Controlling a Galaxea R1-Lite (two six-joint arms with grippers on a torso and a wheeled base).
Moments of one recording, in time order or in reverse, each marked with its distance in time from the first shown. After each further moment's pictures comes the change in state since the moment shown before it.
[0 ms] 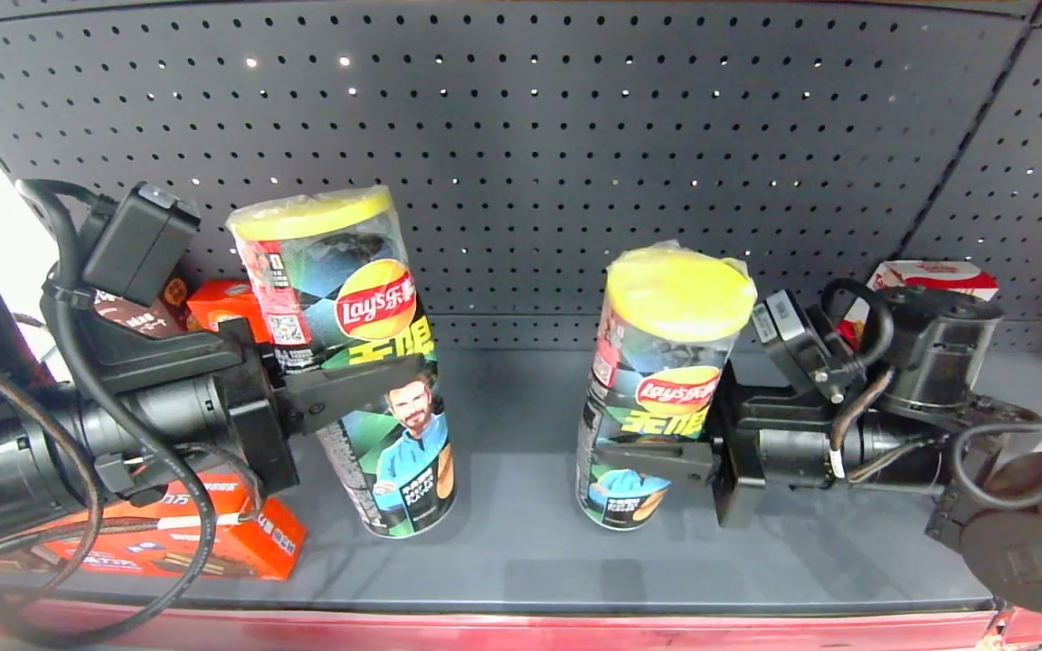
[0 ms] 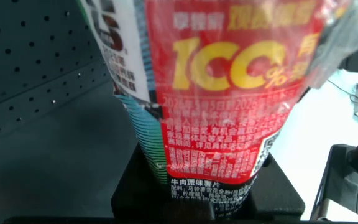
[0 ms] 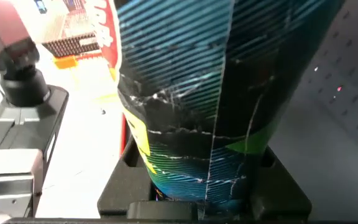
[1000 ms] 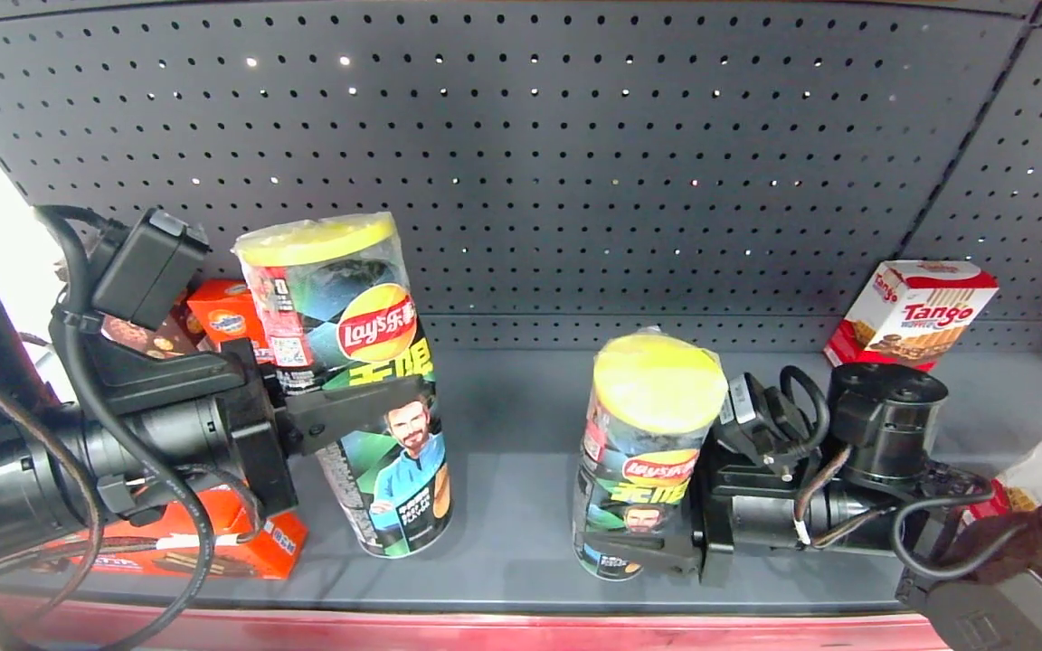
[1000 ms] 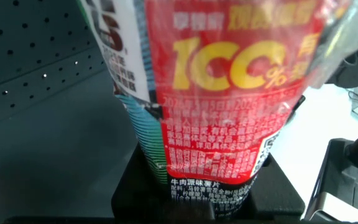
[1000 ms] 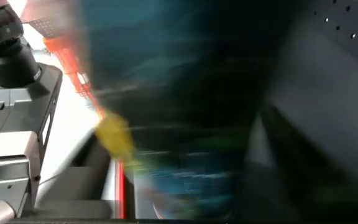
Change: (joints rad) left arm 0.002 -0.006 0.034 0.000 0.001 0.000; right arm 0.020 0.099 0.143 -0.162 -0.067 -0.006
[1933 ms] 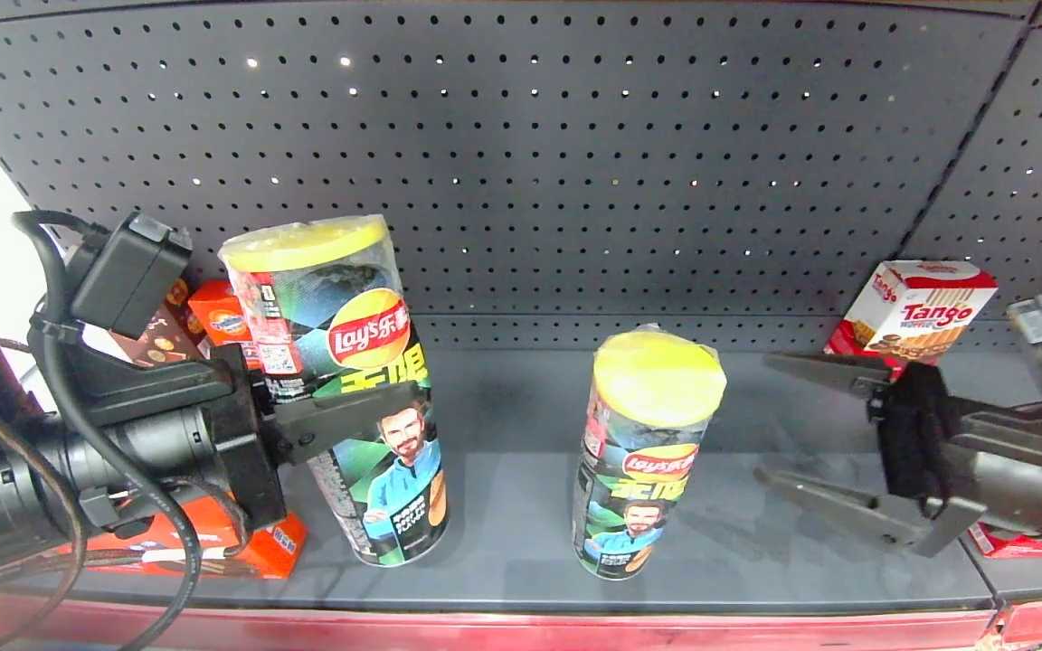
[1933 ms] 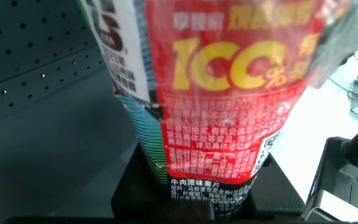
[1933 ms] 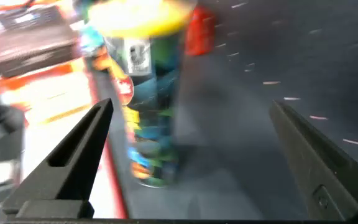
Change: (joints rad) left arm -0.003 -0.024 0.020 0.000 -0.001 0.000; right arm -0.242 -0.420 0.171 0.020 0.002 0.110
